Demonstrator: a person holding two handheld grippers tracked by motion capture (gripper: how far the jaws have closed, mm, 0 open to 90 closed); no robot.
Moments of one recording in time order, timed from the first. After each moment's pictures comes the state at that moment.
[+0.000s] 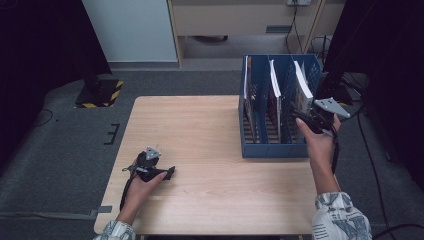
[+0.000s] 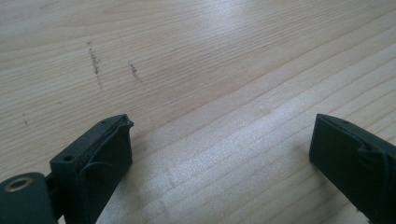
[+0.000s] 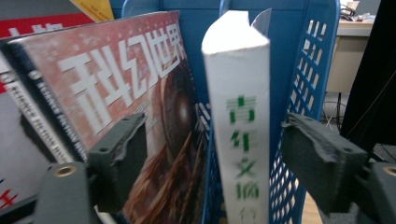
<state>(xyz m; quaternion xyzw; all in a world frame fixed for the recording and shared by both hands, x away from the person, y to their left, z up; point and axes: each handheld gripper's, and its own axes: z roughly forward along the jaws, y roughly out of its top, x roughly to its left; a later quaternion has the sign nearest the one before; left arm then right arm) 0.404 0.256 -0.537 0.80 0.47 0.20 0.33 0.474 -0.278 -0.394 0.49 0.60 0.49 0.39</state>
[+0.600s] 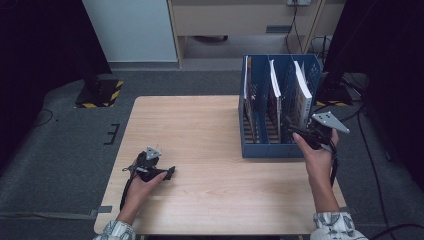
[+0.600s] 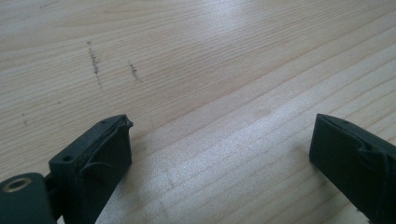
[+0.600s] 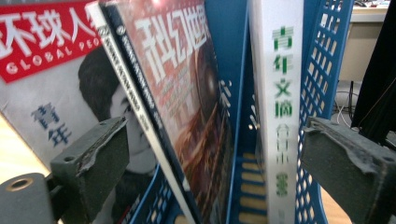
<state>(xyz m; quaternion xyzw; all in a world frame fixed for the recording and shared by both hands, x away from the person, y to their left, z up) 0.404 0.255 -0.537 0.80 0.47 0.20 0.33 0.431 -0.265 -0.403 0.50 0.61 0.50 0.37</state>
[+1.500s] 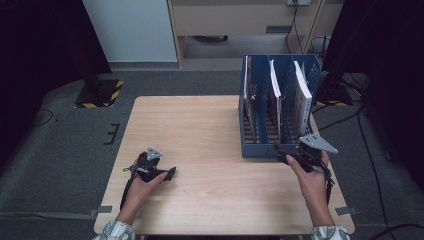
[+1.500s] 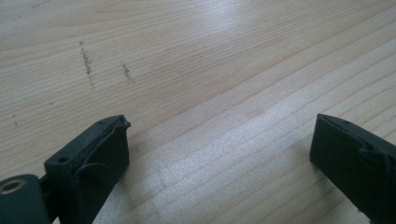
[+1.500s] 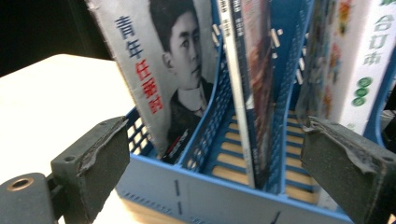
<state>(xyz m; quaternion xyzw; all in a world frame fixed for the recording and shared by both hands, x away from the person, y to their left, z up) 0.404 0.252 -0.537 0.80 0.47 0.19 0.33 0.384 -0.239 -0.435 0.47 0.66 0.48 0.32</state>
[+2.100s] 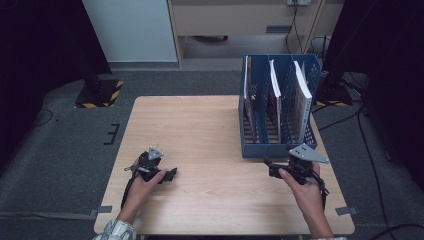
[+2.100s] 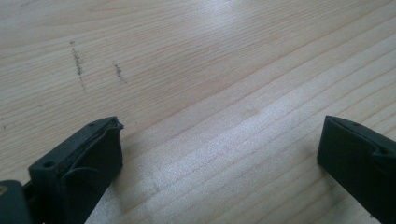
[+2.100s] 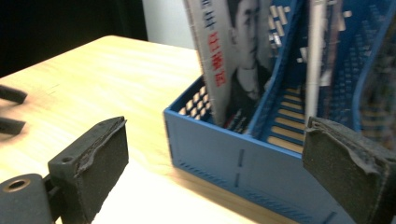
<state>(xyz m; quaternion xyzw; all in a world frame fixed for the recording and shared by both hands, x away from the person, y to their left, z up) 0.405 0.250 -0.537 0.80 0.46 0.19 0.33 0.358 -0.216 -0.445 0.43 0.70 0.49 0.28</state>
